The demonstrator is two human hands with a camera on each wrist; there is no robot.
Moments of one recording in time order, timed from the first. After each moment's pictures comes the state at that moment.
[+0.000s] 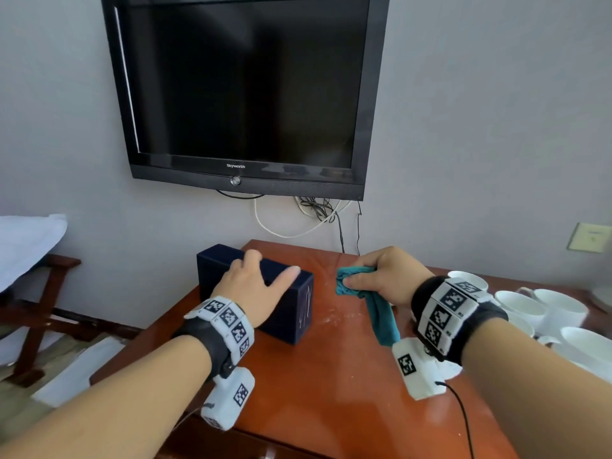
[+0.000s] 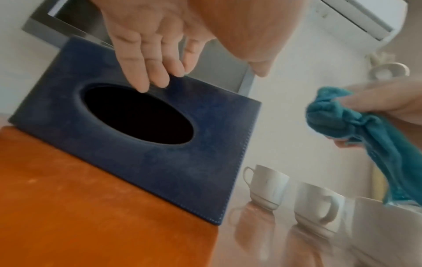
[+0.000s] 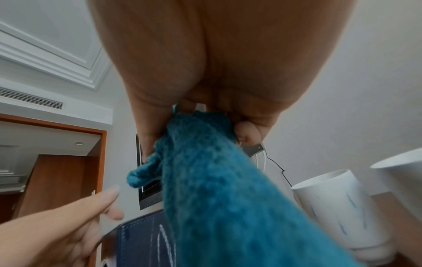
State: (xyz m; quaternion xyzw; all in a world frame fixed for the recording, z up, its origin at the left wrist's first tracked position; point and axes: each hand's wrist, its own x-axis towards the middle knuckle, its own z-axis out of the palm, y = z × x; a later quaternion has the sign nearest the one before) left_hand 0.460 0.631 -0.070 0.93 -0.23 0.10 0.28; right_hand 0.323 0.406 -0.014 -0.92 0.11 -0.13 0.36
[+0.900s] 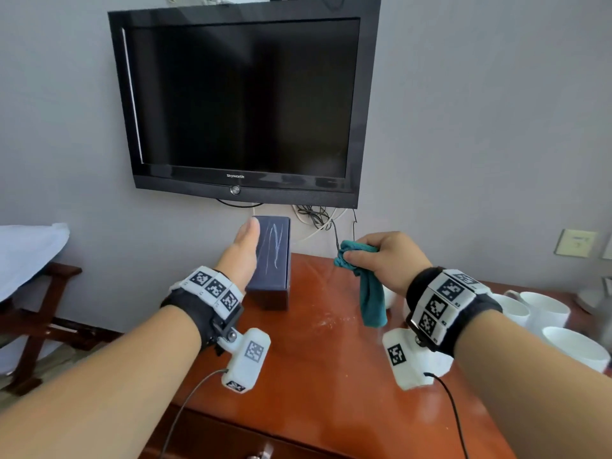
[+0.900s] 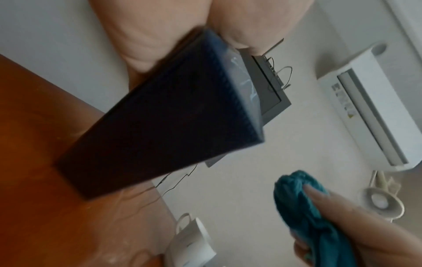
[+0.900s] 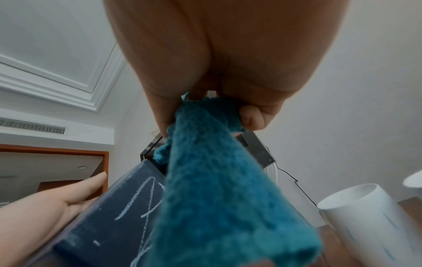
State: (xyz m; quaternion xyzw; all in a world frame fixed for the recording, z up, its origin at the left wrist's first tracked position) left_hand 0.453 0.631 -0.016 0.75 -0.14 -0.04 0.65; right_hand 0.306 0.417 0.011 -0.88 0.10 -0.25 0.40
